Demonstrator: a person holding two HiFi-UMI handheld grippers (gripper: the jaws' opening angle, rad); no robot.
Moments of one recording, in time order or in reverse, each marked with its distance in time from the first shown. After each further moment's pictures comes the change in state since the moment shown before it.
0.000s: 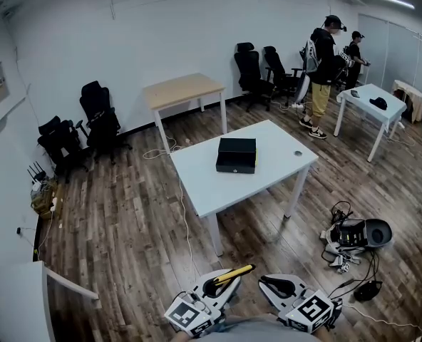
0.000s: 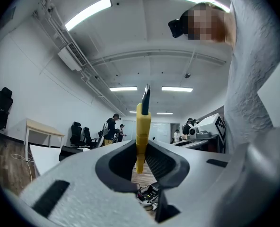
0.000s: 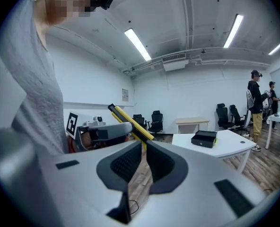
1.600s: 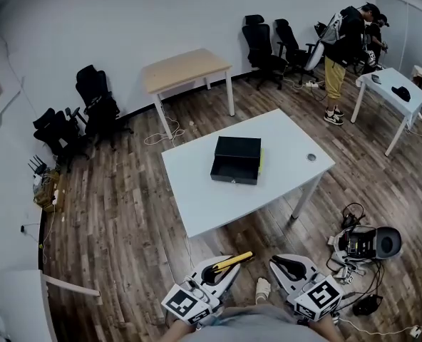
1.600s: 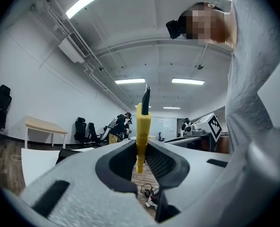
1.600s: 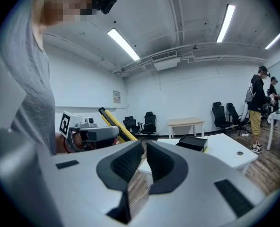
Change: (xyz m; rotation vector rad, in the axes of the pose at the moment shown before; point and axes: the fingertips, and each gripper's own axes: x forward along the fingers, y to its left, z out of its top) left arm 0.187 0.150 -0.013 -0.011 0.083 0.046; right arm 0.086 -0.254 0.043 0.034 -0.037 -0.026
